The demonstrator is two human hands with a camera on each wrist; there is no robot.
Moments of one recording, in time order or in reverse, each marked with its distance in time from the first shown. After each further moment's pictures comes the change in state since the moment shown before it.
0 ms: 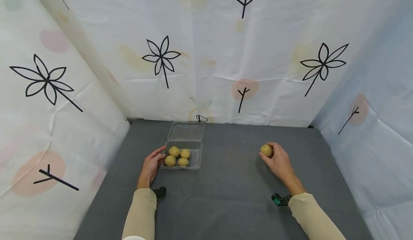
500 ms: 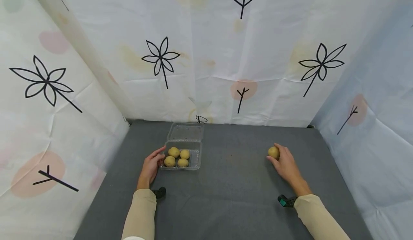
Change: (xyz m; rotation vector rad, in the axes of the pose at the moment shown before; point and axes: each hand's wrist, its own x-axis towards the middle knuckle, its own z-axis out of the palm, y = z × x) left_hand -0.002 -0.001 0.001 0.010 -0.002 -0.002; right_hand -0.008 0.024 -0.015 -0.051 -0.116 0.111
